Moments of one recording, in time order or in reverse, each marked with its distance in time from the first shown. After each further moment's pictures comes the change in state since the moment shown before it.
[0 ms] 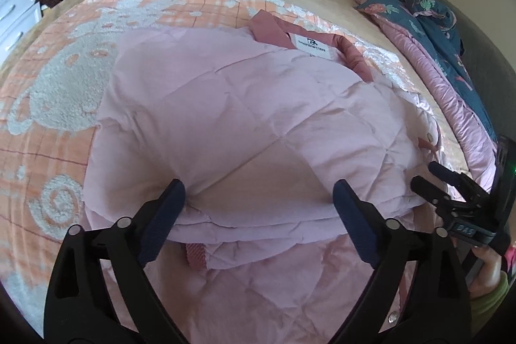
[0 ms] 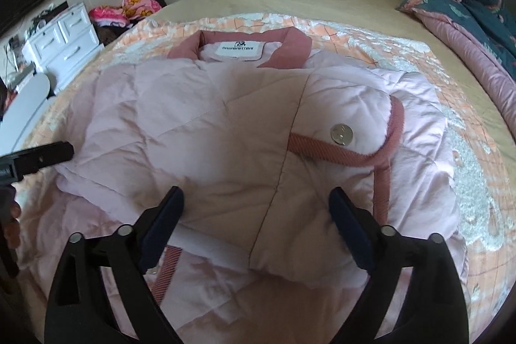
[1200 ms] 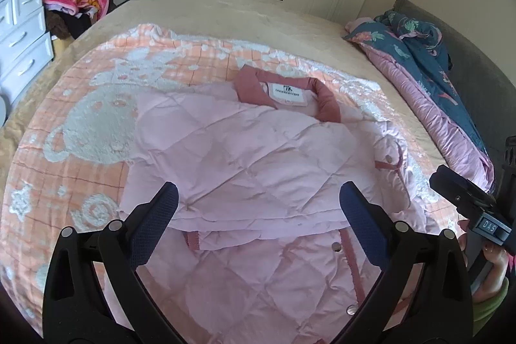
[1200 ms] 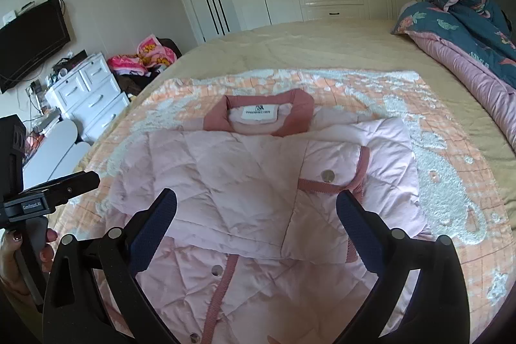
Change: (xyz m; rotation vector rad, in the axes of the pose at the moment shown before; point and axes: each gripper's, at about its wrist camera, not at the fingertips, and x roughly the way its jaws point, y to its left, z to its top) left arm -0.087 -0.036 0.010 0.030 -0.153 0.014; right arm -0.109 0.007 0.021 0.069 -0.183 0.091
